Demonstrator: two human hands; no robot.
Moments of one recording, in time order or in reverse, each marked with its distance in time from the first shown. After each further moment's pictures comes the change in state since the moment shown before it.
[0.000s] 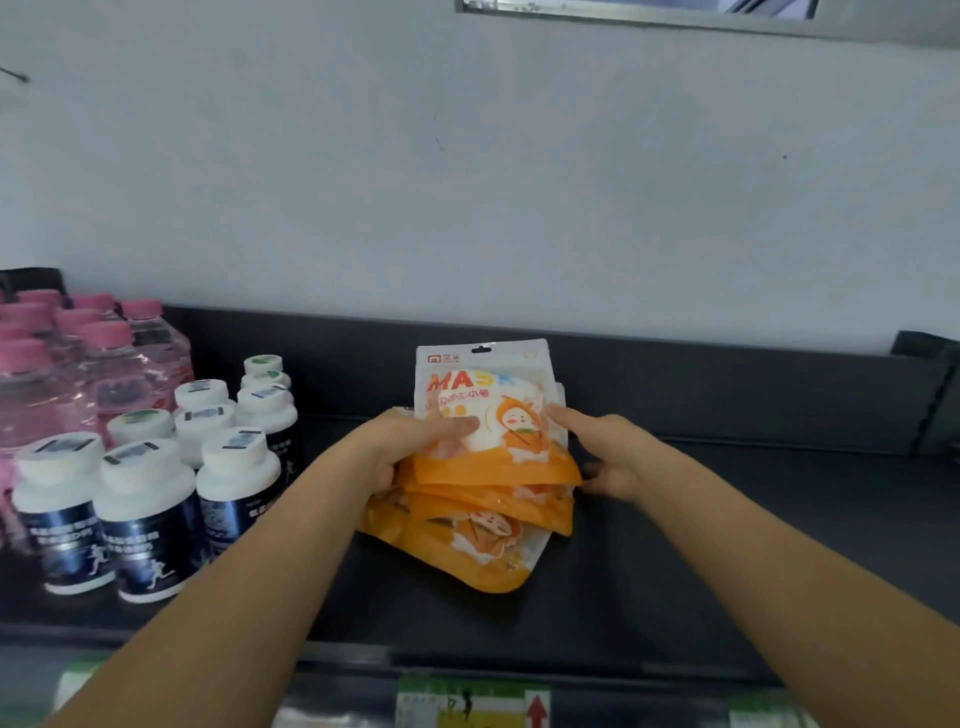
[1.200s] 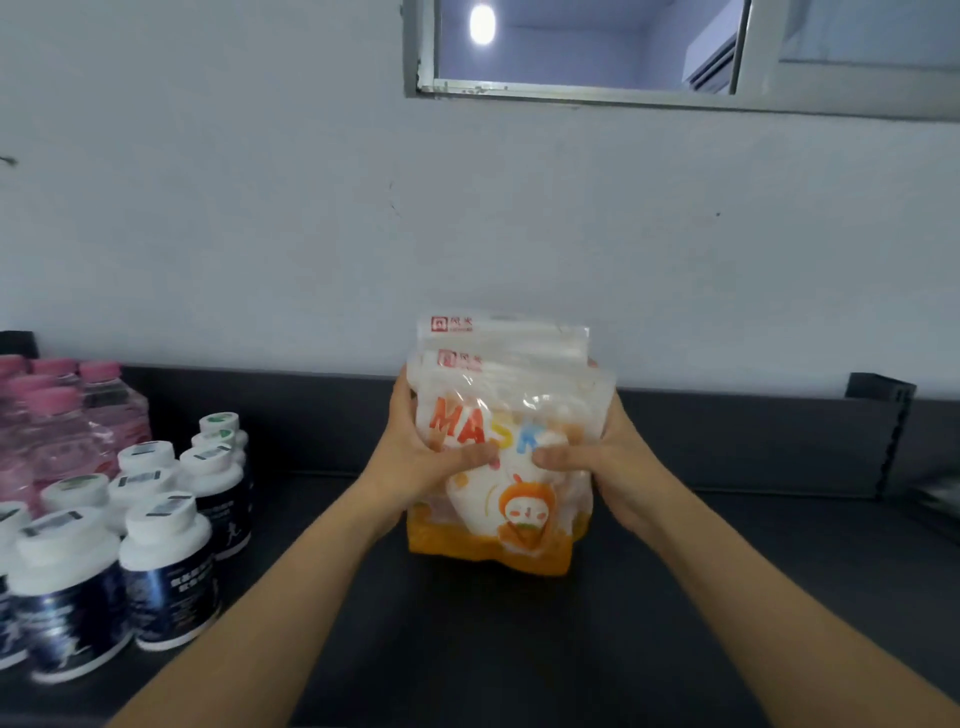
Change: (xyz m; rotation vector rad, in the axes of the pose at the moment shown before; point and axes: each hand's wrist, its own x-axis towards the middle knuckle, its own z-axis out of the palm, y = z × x) left_hand -0.028 0.028 0.059 -0.171 -0.026 0.785; right_hand 0.008 -0.016 -0.064 0.076 -0.373 -0.688
